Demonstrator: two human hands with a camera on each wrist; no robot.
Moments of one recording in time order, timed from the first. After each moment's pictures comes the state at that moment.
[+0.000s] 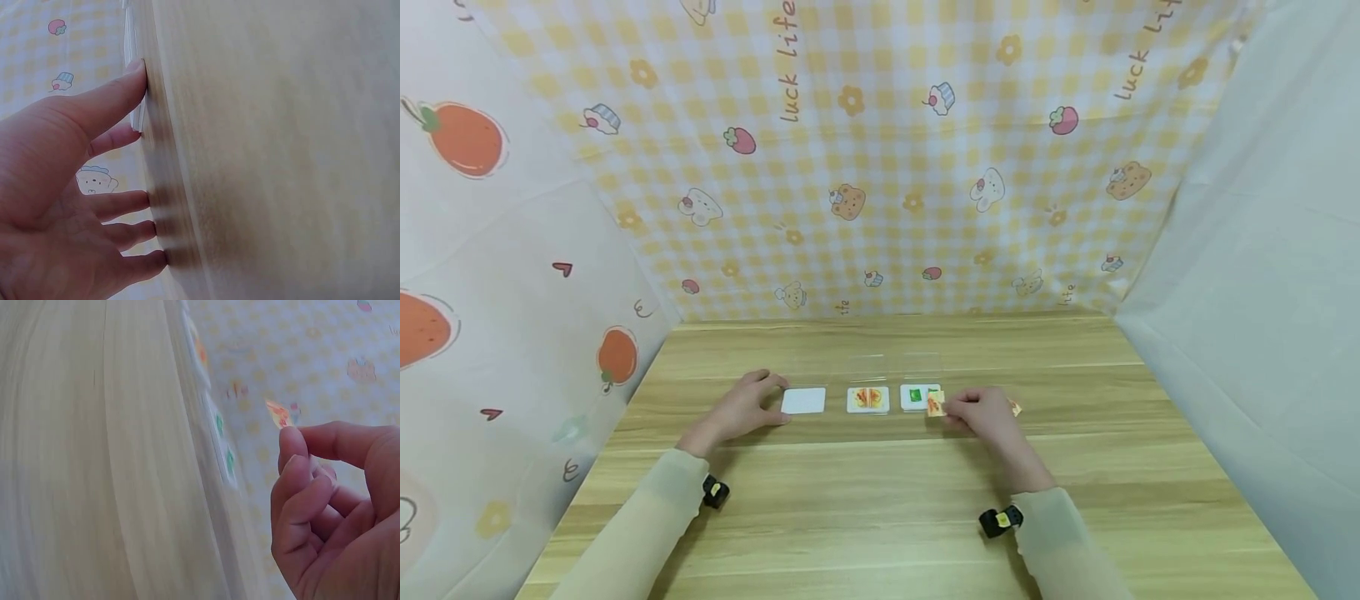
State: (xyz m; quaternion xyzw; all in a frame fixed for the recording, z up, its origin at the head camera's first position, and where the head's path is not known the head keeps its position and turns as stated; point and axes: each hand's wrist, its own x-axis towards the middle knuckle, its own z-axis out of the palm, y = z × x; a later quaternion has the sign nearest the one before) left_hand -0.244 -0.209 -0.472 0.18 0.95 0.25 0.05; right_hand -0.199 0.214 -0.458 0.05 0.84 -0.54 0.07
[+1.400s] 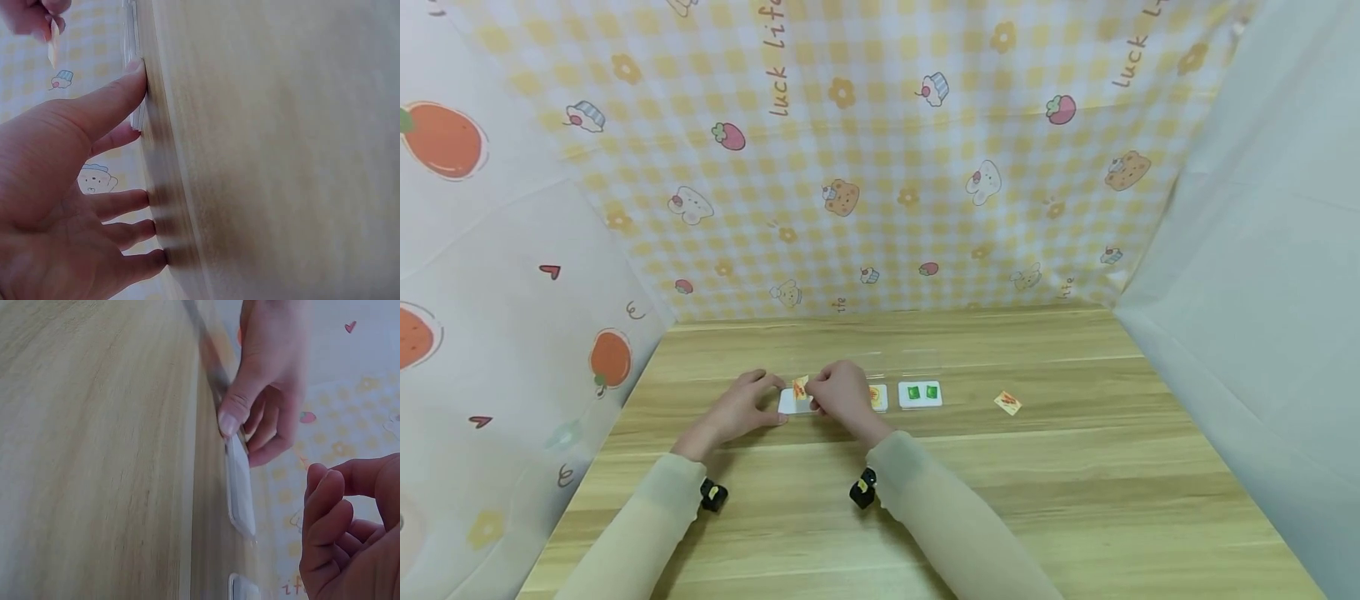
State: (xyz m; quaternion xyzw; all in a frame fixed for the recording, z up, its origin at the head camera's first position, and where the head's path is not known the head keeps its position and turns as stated) left_hand -0.250 -0.207 -0.476 0.18 0.95 0.25 0.06; right_hand -0.244 0.008 -0.448 -0.04 0.85 -0.52 0.08
